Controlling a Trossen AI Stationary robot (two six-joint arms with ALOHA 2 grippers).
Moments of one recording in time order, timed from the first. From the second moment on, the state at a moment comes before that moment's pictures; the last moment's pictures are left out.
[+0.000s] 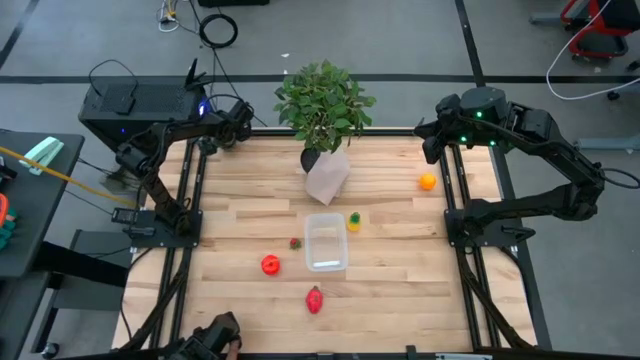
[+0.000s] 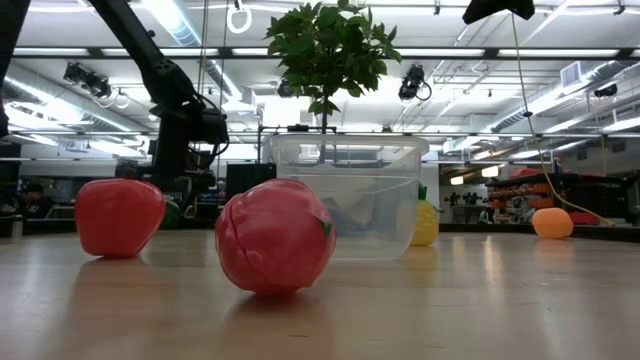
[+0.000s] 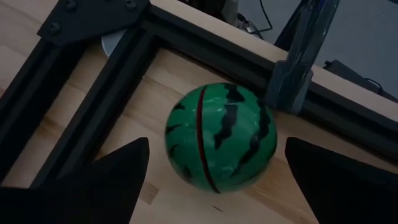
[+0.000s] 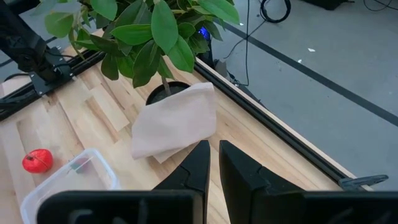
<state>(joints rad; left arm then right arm) 0.98 1.70 0.97 -0.59 -0.49 -1.04 -0.44 0.99 1.47 -1.11 0.13 0.27</state>
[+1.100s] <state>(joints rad) 0.94 1.73 0.98 -0.56 -0.45 -1.00 -0.44 0.99 1.47 -1.11 0.13 0.29</state>
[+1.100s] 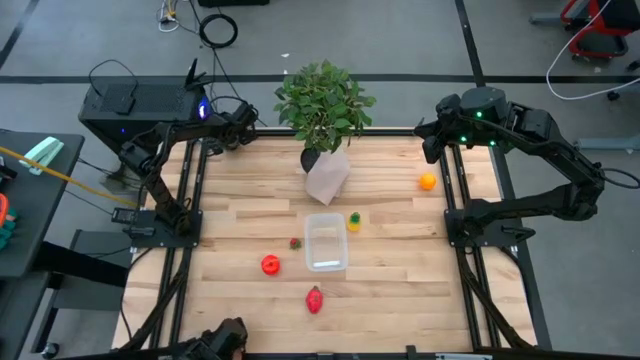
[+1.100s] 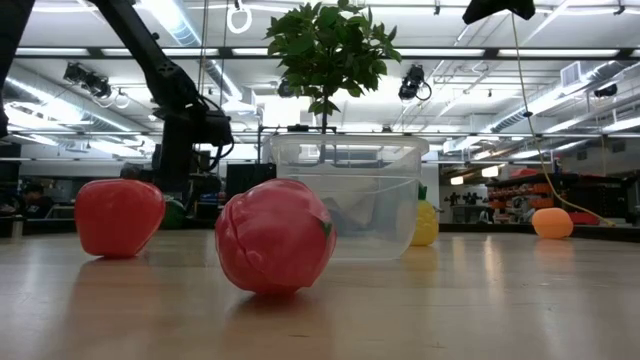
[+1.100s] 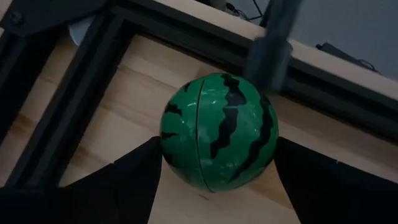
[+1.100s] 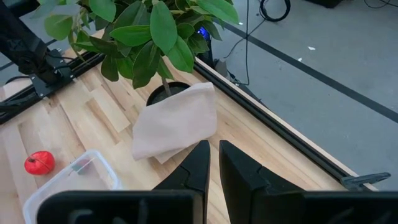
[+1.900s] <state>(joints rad) 0.49 1.69 0.97 -0.74 -0.40 -1.14 -0.44 0.99 1.47 -1.11 0.13 0.26</state>
